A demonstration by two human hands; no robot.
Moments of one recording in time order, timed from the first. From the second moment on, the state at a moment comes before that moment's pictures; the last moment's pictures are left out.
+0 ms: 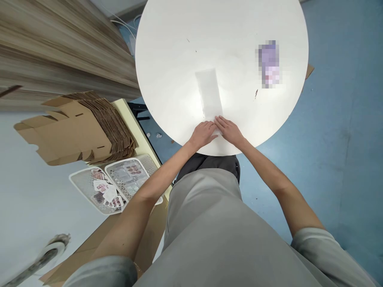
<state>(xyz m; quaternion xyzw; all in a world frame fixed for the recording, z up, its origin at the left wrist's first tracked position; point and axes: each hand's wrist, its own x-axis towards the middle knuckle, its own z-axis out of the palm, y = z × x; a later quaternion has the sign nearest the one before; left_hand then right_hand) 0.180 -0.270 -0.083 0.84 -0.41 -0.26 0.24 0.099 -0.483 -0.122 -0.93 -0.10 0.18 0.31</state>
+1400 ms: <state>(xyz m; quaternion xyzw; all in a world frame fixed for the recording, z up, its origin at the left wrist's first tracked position) 0.293 -0.328 -0.148 0.84 -0.40 -0.25 0.28 0.090 -0.495 -0.109 -0.92 -0.18 0.24 0.27</state>
